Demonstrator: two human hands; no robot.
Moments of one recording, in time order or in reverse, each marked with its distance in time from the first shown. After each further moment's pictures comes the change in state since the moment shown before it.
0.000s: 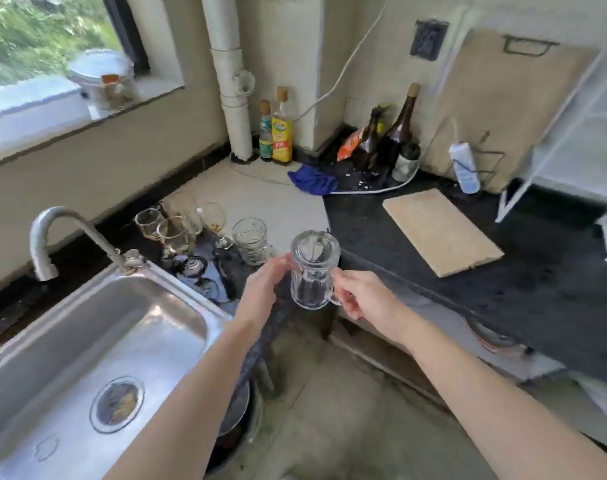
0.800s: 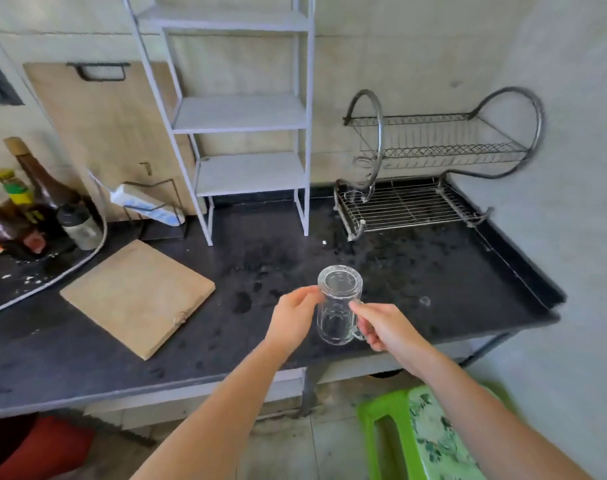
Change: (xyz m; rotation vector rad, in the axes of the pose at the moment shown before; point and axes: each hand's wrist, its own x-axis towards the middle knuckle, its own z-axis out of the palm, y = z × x) left_hand -0.023 -0.048 0.590 0.431 -0.761 0.070; right_hand -0.223 0.151 -0.481 0.212 0.793 0.239
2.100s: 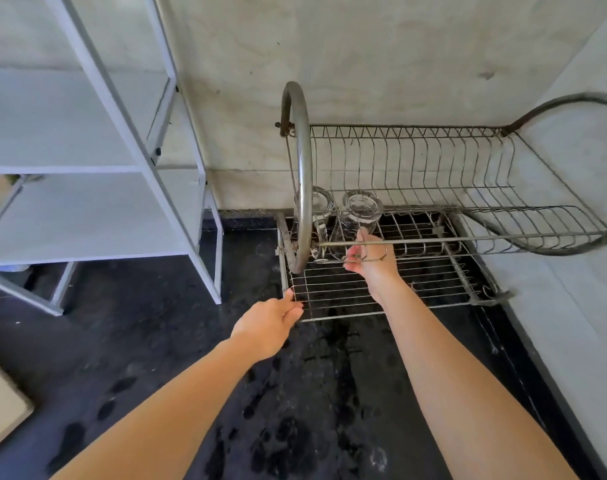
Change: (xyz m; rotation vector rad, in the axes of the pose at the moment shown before) left_hand 0.342 0.030 0.120 0.787 -0.257 -0.060; right_hand 0.393 -0.086 -0.191 0.418 0.252 -0.026
